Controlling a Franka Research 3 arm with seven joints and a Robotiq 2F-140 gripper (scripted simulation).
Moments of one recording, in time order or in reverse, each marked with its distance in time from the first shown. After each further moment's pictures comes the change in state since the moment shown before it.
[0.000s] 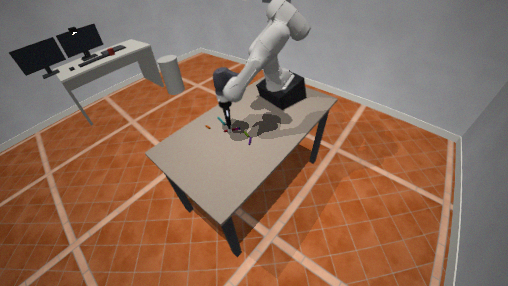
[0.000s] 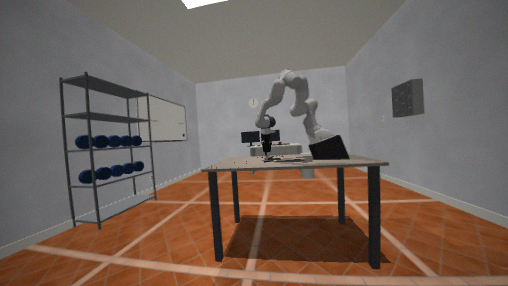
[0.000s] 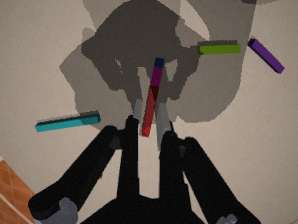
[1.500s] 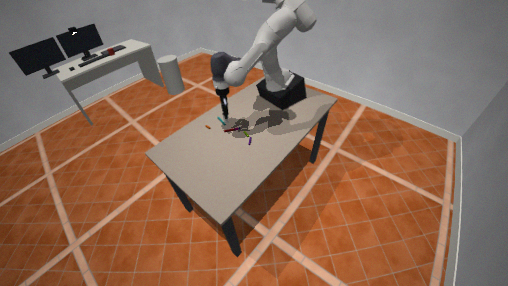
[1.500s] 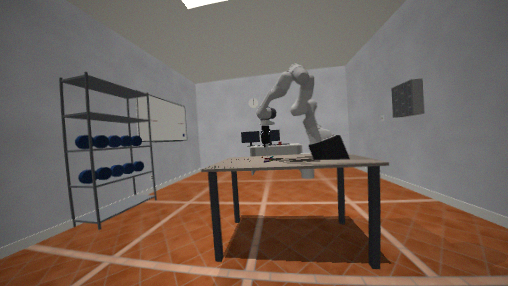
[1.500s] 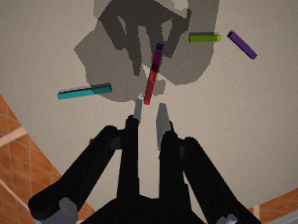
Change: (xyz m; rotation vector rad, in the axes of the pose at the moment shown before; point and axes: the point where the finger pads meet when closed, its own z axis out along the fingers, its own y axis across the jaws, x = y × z) arm -0.010 0.000 -0.080 -0.006 -0.031 -0.040
